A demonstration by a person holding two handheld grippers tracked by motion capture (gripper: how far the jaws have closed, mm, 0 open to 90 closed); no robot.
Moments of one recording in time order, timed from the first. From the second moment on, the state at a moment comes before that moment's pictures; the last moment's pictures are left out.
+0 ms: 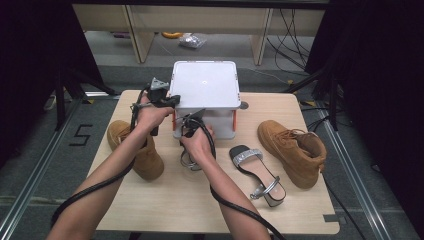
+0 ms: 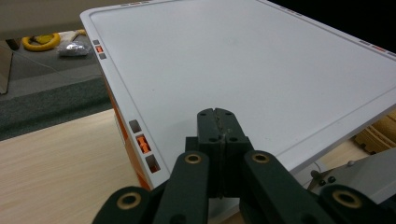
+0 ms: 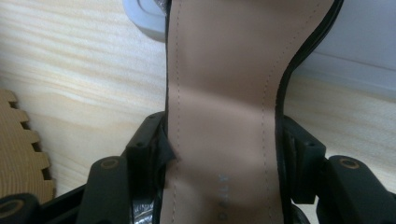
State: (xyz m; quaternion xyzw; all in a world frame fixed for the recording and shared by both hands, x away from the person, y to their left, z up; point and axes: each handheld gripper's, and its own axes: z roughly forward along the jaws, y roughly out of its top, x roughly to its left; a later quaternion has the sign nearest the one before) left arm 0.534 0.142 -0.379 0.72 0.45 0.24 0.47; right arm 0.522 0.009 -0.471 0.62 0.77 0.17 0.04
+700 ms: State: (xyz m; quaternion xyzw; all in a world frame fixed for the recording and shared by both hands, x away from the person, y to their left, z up) left arm 0.533 0.142 -0.379 0.72 0.45 0.24 0.47; right arm 0.488 -0.026 -0.413 0.57 0.78 0.24 0.07
